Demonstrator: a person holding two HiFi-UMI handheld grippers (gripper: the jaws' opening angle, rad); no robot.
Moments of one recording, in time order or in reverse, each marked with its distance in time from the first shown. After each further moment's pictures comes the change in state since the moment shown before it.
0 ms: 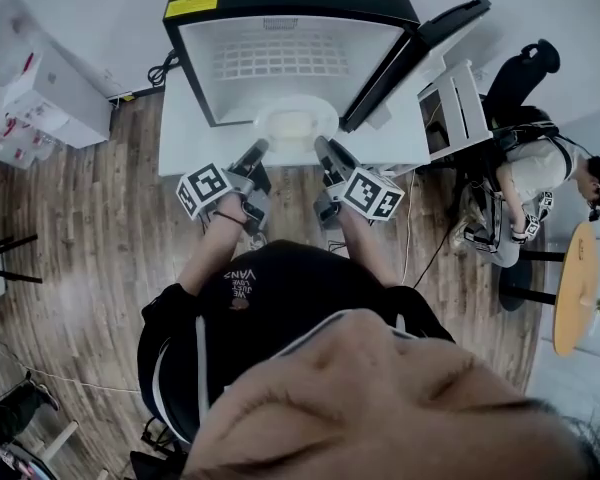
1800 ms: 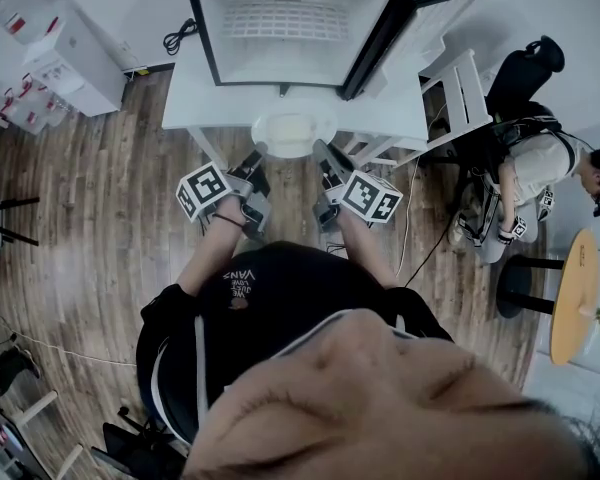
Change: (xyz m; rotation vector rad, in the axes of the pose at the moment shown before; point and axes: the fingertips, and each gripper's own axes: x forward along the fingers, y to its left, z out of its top) left arm -0.088 -0.001 -0.101 -0.004 -0.075 0.036; right arm -0.107 0.015 -0.063 -0.010 0.067 0.056
